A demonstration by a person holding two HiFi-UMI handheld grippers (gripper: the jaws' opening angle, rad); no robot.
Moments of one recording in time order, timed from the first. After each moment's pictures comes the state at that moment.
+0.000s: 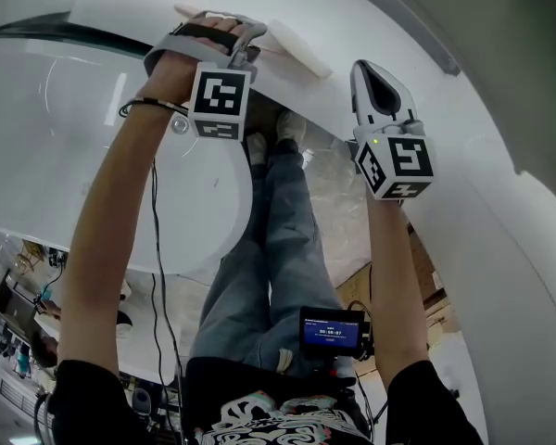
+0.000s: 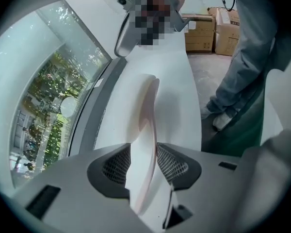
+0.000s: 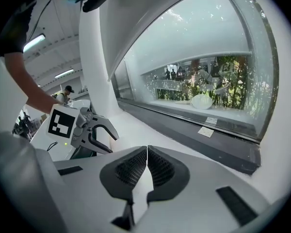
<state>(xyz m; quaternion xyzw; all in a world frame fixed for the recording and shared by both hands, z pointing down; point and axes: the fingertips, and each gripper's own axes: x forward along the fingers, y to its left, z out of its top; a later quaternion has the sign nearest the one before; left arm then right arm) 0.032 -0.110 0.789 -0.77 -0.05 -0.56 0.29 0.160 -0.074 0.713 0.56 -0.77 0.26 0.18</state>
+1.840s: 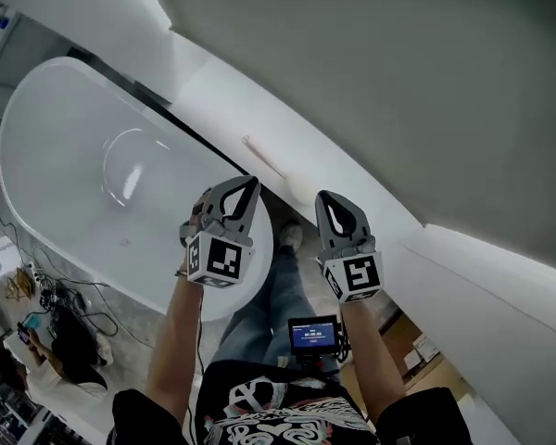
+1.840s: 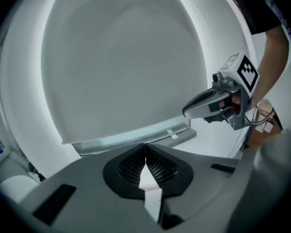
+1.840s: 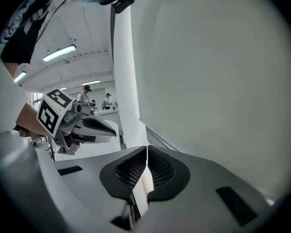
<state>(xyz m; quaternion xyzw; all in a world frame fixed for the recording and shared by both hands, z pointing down) -0.088 -0.097 0.457 -0.89 0.35 -0.30 -0.02 0.019 -0.073 0.447 0.48 -0.85 0.16 0.15</state>
